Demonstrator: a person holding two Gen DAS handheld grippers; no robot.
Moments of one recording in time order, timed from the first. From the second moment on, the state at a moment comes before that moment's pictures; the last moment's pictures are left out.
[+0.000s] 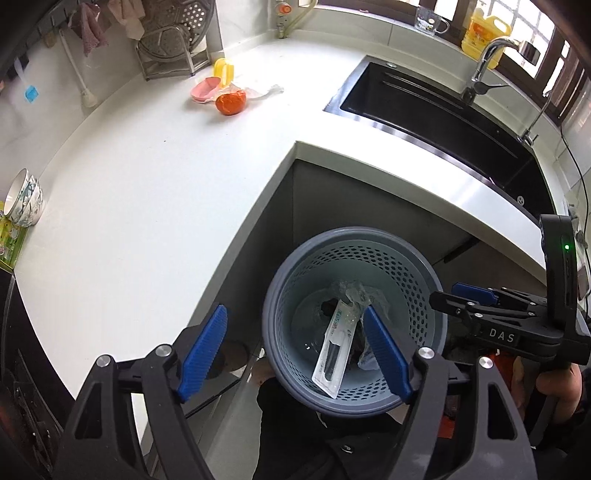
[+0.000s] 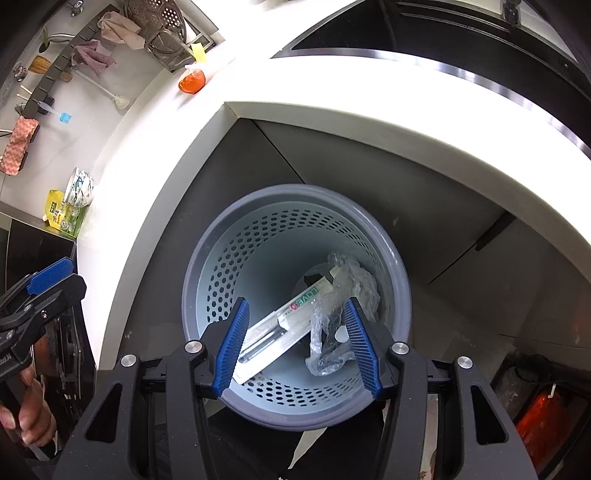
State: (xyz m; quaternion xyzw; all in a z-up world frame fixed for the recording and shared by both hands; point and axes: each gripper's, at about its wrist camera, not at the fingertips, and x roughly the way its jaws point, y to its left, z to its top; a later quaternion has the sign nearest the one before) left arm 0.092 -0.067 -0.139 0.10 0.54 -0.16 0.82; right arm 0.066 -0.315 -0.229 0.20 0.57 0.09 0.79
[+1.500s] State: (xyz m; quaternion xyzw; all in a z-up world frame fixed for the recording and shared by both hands) left arm 0.335 0.021 -0.149 0.03 0.49 -0.17 0.85; right arm 0.363 -0.227 -0.164 0.14 0.49 0.03 0.86
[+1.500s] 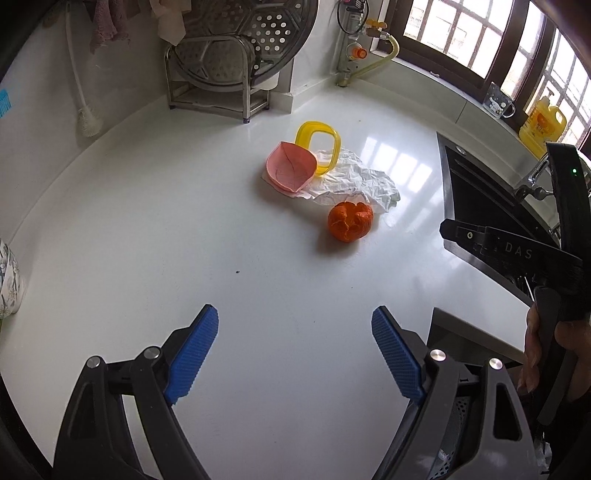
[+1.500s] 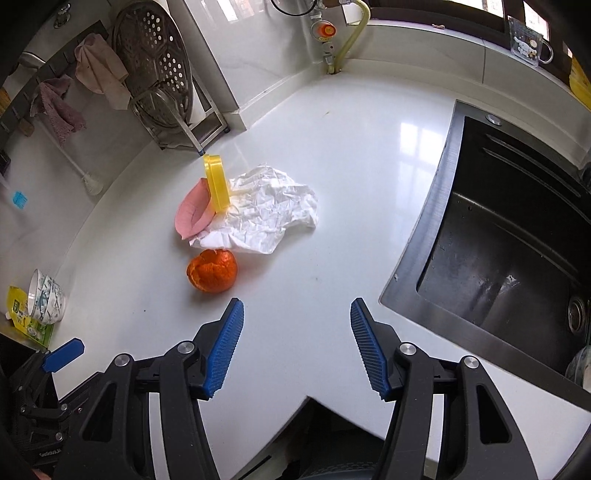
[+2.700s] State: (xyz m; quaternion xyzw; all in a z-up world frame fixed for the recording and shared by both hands) left arm 0.388 0.008 -0.186 0.00 0.51 -0.15 0.85; right arm 0.482 -0.186 -0.222 -0.02 0.50 0.06 0.86
